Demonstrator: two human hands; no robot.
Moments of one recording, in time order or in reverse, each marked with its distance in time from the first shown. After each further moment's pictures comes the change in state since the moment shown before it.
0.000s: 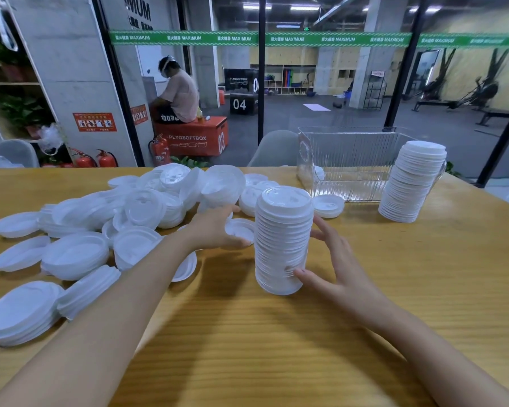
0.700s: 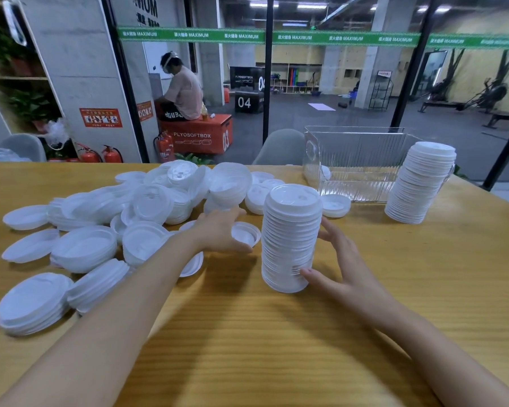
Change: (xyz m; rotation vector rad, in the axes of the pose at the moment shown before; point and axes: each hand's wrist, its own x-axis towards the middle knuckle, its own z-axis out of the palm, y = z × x) left_hand -0.005 -0.002 0.006 0.152 0.009 0.008; right_hand 0.002 0.001 0.002 -0.016 -0.020 -0.009
